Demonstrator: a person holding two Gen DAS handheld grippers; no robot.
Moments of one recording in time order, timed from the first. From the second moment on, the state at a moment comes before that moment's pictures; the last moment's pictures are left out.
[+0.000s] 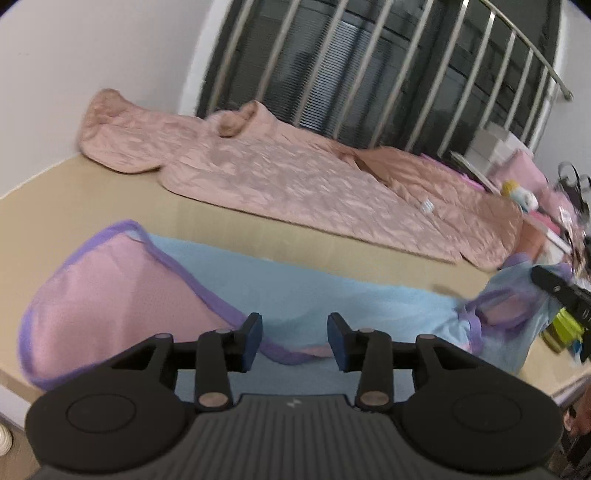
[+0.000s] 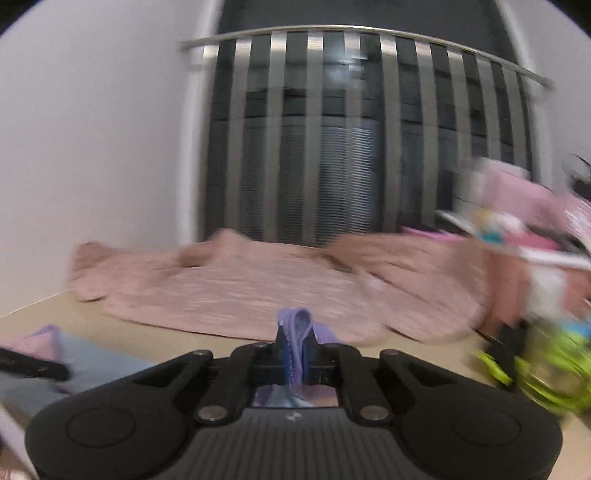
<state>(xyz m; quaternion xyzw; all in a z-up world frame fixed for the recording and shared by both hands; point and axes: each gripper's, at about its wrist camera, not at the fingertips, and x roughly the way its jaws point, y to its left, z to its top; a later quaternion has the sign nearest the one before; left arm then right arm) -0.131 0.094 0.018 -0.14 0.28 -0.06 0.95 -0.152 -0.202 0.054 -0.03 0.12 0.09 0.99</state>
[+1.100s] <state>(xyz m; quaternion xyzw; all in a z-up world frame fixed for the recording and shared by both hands) -0.146 0.097 0.021 -0.13 0.27 -0.03 0.95 -0.129 -0.144 0.004 -0.08 0.22 0.20 0.95</state>
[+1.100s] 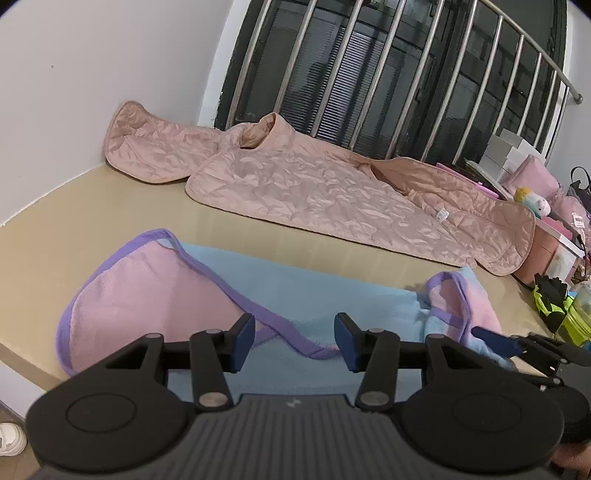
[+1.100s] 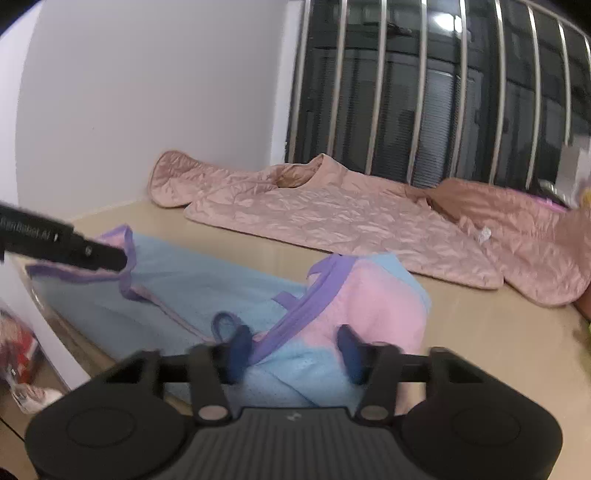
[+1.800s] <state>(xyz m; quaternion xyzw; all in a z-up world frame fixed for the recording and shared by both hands) -0.151 0.098 0.023 -0.11 0.27 -0.02 0.96 -0.162 -0.175 0.028 -0.09 0.24 0.32 0.91</state>
